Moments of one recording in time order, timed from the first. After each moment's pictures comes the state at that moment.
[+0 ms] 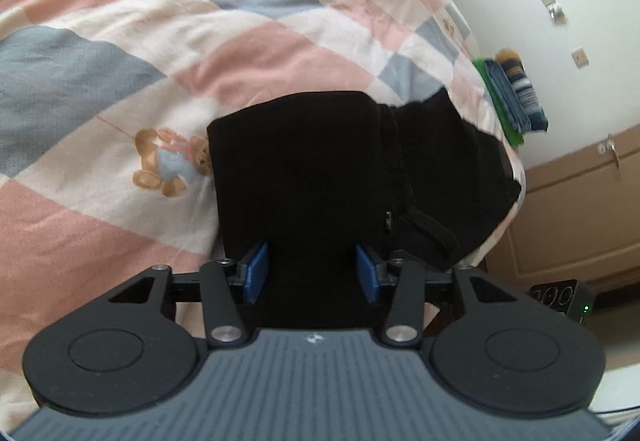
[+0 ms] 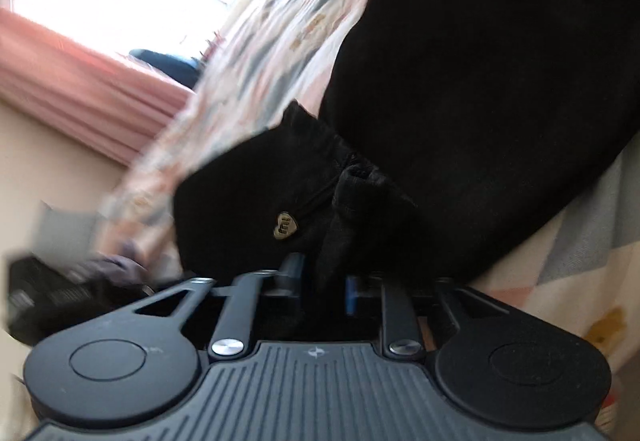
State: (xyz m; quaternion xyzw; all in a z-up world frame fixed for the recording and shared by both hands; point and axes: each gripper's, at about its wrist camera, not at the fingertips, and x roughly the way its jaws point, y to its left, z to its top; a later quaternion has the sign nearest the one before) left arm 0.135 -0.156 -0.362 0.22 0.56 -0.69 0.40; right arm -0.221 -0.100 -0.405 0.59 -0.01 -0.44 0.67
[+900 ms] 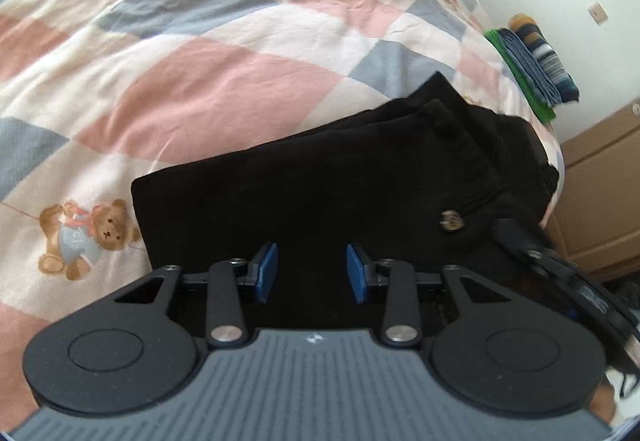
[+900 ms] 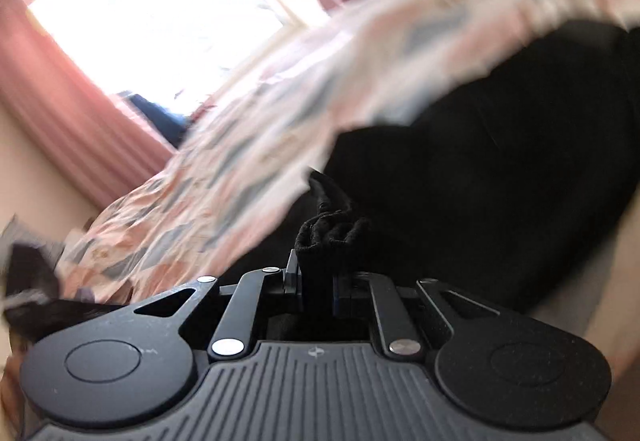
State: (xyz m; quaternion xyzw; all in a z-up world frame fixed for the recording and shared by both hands) left arm 0.031 -0.201 -0.365 0.28 0.49 -0.70 0.43; right arm -0.293 -0.096 -0.363 0.42 0.02 -0.56 0.71
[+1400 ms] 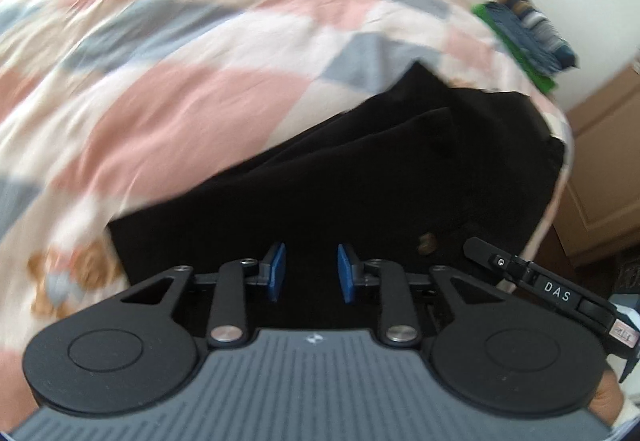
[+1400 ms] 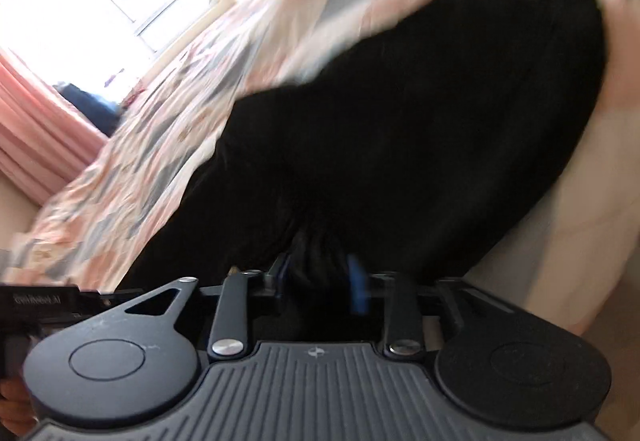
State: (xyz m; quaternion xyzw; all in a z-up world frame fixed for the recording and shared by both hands) left arm -0.012 -0.214 -0.354 0.33 0.42 -0.74 0.40; right arm -0.298 -0.096 -0.391 0.45 0.08 -0.65 0.61
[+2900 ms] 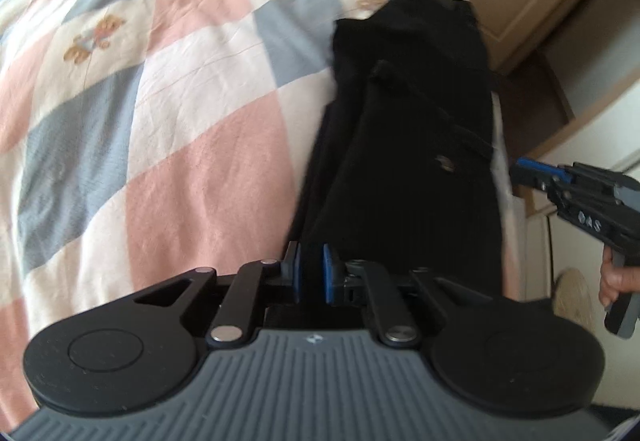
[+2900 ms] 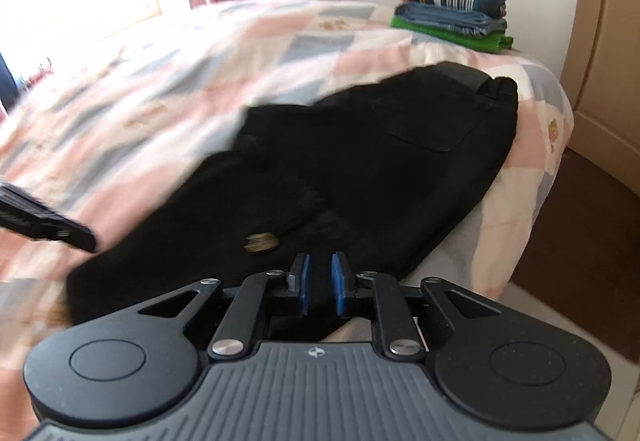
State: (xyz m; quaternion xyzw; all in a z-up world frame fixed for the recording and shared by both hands) left arm 0.036 -0.296 -0.346 0.47 0.25 -0.84 0.14; right arm -0.143 -0.070 -0.357 0.36 0.17 -0.76 0.51
